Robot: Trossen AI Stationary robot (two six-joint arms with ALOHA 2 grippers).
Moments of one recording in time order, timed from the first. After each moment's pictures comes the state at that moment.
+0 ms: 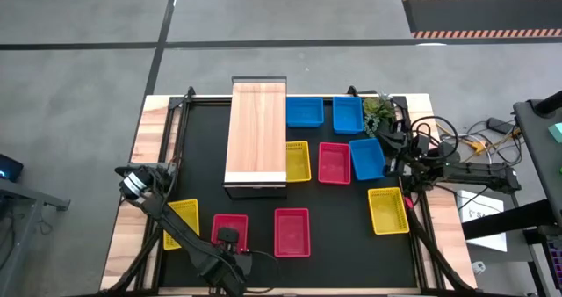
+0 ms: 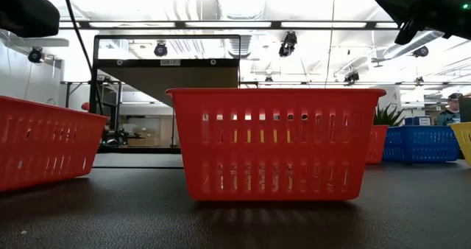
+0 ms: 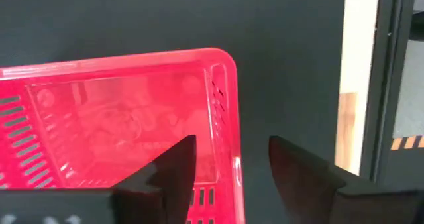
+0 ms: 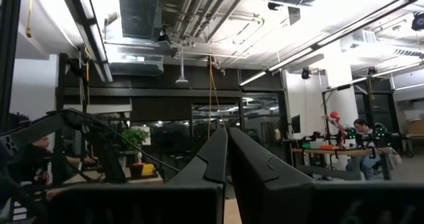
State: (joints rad) left arm -0.78 1.96 1.52 -1.04 -0.03 -0.67; right arm -0.11 0.12 0.01 0.63 0.17 -0.08
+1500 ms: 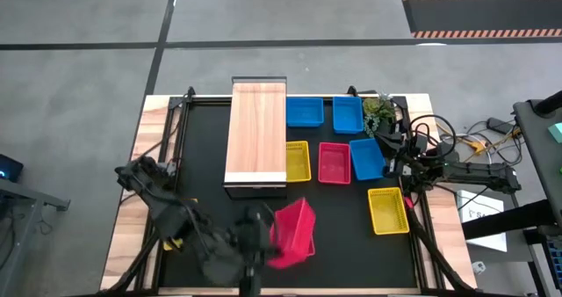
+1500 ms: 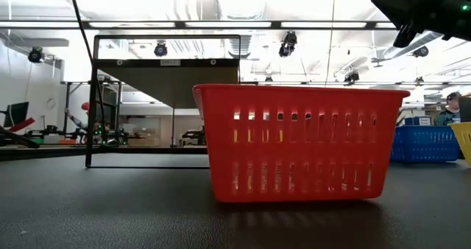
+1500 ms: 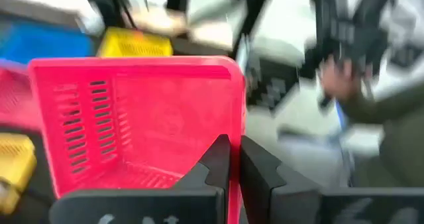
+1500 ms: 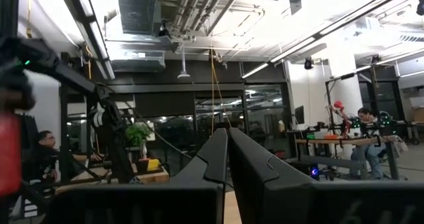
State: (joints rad) left arm -0.66 1.89 2.34 -1.01 -0.48 -0.63; right arm -0.11 0.13 0.01 0.60 0.18 -0.03
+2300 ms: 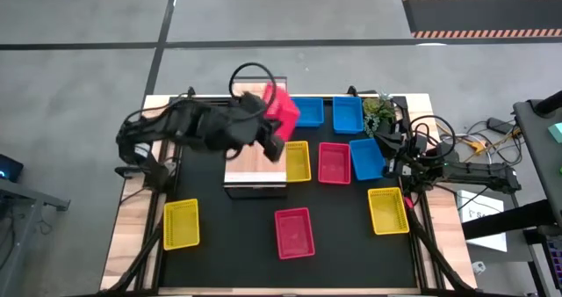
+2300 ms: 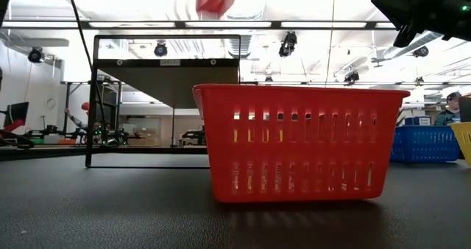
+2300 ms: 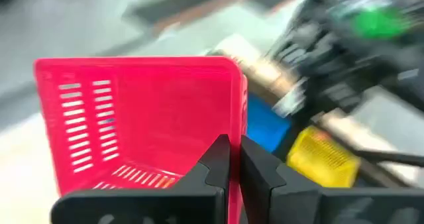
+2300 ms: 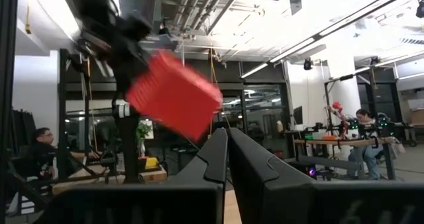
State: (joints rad) left arm -0.13 1.75 2.34 -1.28 -0.60 -0.74; right arm -0.11 0.13 0.01 0.60 0.18 -0.05
